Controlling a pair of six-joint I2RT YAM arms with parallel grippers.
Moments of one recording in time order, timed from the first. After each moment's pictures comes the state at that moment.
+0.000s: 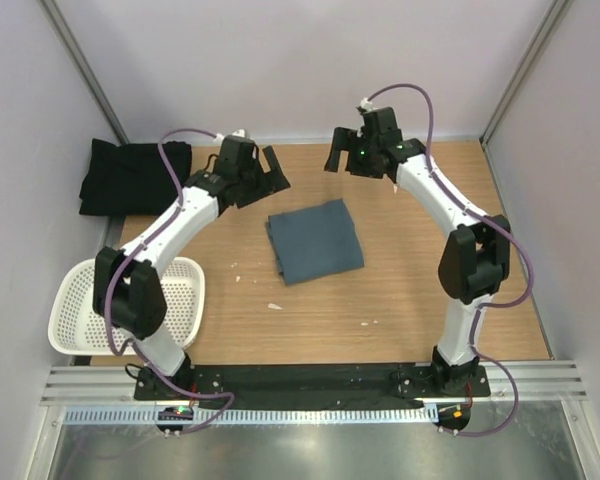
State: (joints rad) left arm -0.41 1.76 1.54 -0.47 0.02 -0.66; right arm 0.35 1.95 1.79 -0.54 -0.12 0.41
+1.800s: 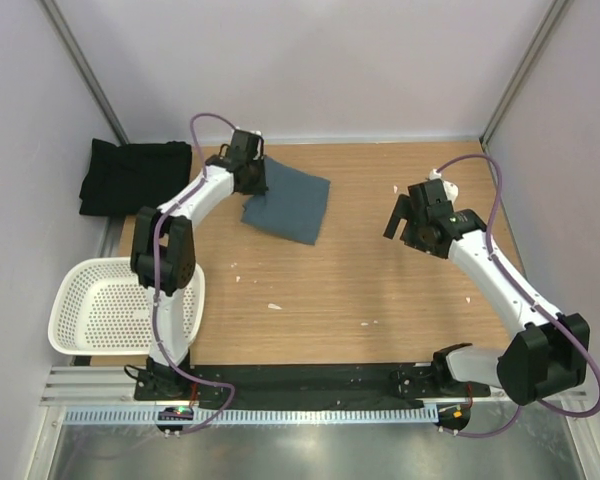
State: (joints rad) left arm -0.34 2.05 1.66 -0.49 -0.03 -0.35; right arm 0.29 1.25 1.05 -0.76 0.25 0.61
